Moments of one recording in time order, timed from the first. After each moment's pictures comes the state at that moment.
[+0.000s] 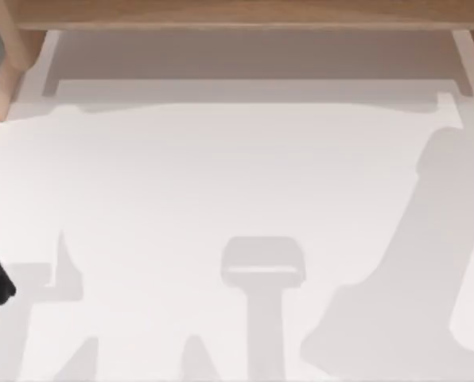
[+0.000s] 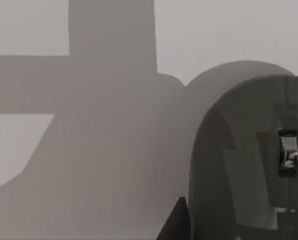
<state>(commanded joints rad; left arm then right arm) 0.00 0.00 0.00 0.00 0.00 0.00 -0.38 2.62 2.38 -1.25 -0.04 -0.50</state>
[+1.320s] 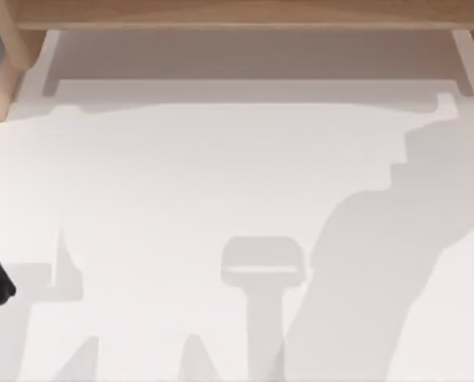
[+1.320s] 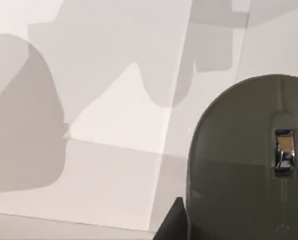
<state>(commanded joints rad) 0.00 0.00 0.00 0.00 0.00 0.00 -0.47 2.19 2.16 -1.13 -0.04 -0.66</state>
